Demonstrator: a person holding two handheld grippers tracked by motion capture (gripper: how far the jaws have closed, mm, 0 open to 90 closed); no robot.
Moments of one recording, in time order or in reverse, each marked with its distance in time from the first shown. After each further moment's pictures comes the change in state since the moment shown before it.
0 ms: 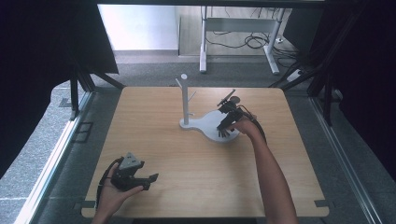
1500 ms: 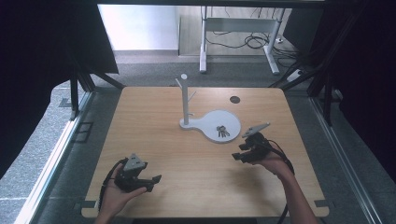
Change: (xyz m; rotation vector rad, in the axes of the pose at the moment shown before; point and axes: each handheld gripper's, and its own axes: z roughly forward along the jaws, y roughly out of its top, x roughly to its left) left arm -0.009 0.003 0.005 0.011 -0.008 0.025; right arm 0.049 -0.146 -0.062 -0.268 0.103 -0.092
